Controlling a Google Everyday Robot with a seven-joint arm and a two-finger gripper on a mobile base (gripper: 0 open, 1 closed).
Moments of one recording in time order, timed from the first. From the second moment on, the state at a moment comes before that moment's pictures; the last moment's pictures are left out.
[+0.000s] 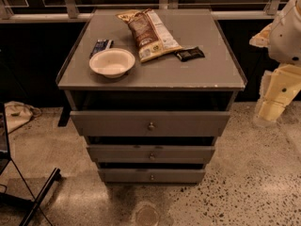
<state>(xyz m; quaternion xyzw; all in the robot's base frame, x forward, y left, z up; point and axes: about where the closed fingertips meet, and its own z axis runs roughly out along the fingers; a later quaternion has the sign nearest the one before) 0.438 -0.217 0.977 -0.60 0.78 -0.03 0.16</state>
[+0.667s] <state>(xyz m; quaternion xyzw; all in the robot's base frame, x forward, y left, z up) 0.435 -0.215 0.980 -0.59 0.78 -0.05 0.19</state>
